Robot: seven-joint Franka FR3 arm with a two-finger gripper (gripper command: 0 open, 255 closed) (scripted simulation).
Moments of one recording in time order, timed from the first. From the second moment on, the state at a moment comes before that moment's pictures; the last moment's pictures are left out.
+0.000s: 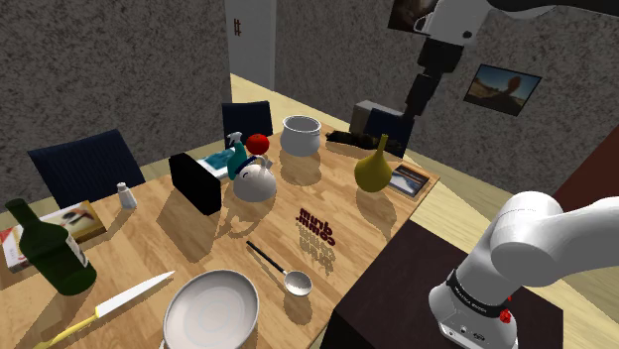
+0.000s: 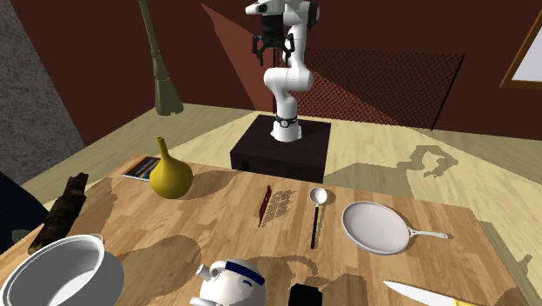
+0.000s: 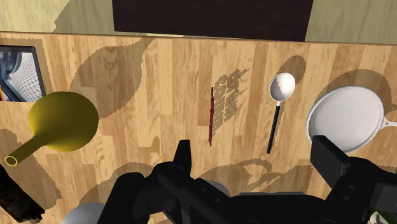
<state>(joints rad) -0.01 -0.79 -0.02 -2.26 0.05 1.52 -0.13</state>
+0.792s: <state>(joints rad) -0.01 -0.68 0.02 -2.50 0.06 1.86 -0.10</state>
